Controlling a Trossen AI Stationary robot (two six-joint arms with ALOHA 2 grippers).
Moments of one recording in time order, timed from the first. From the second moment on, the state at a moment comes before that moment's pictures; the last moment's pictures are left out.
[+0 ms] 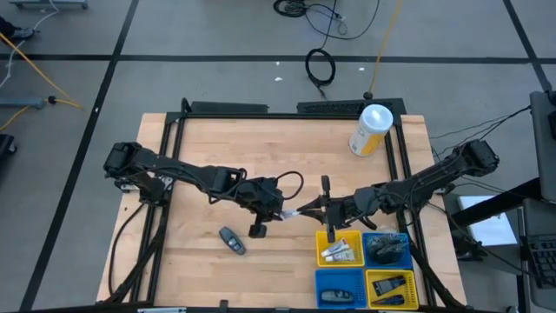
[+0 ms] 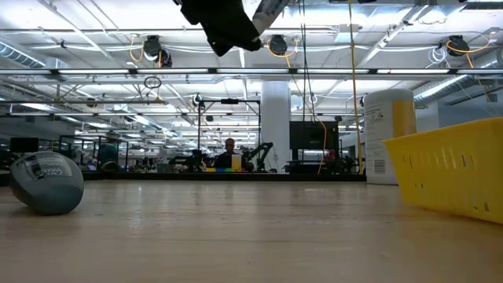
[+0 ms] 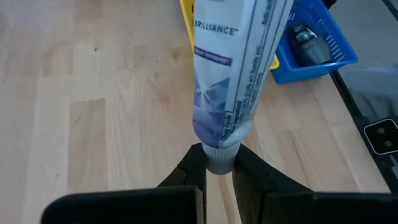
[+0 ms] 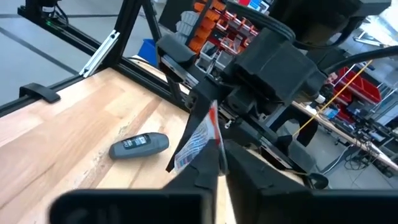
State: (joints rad) left arm -0.16 1.65 1.30 -0.41 0.11 -0.03; right arm 0.36 1.29 0.72 0.47 0.28 -0.46
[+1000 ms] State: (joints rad) left arm -0.18 1.65 1.30 -0.57 0.04 -0.10; right arm 0.40 1.12 0.72 0.12 0.27 -0.24
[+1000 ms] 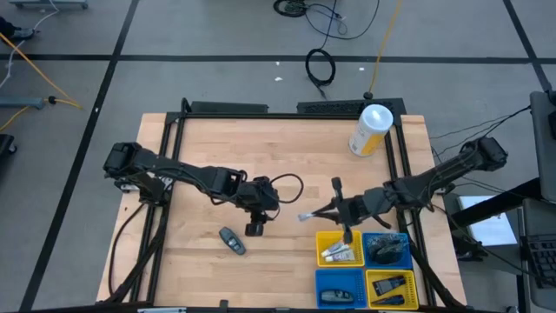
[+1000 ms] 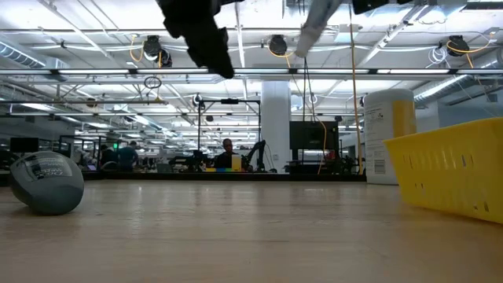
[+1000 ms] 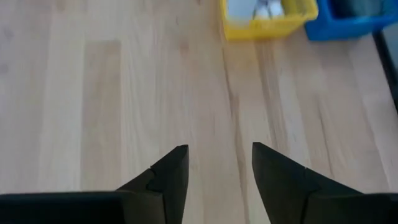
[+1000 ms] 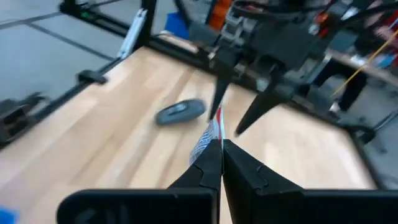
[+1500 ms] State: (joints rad) left arm -0.25 1.65 1.30 -0.64 0.04 -0.17; right arm 0.64 1.04 0.72 -0.29 0.26 0.24
